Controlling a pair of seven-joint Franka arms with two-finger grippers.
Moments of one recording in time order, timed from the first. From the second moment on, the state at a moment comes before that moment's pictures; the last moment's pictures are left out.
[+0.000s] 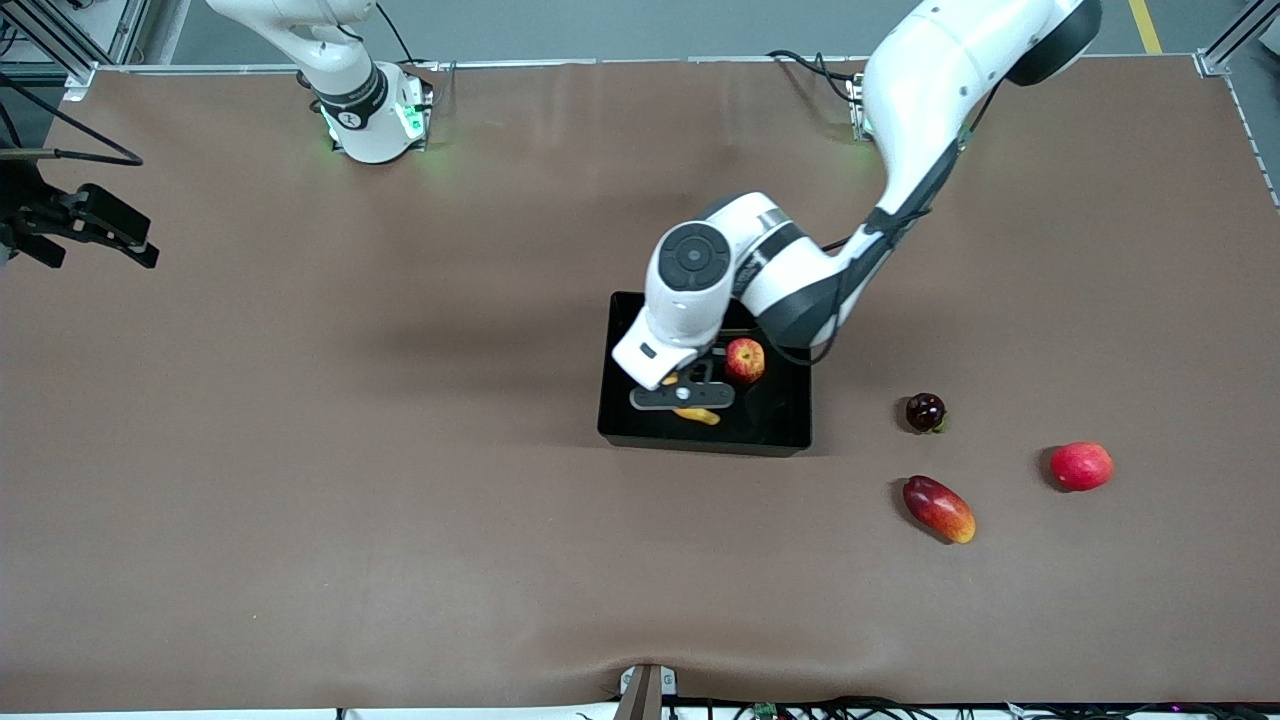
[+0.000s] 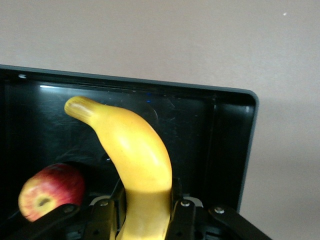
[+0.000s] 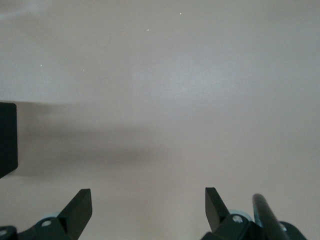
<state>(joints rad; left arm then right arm) -0.35 0.78 -0.53 -1.35 0.37 2.08 -0.93 -0.06 -0.01 0.07 -1.50 0.00 1.51 0.02</state>
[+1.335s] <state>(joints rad) -0.45 0.93 -0.38 -1.33 0.37 2.20 -0.92 -0.06 -0.01 0.07 -1.50 0.00 1.51 0.02</state>
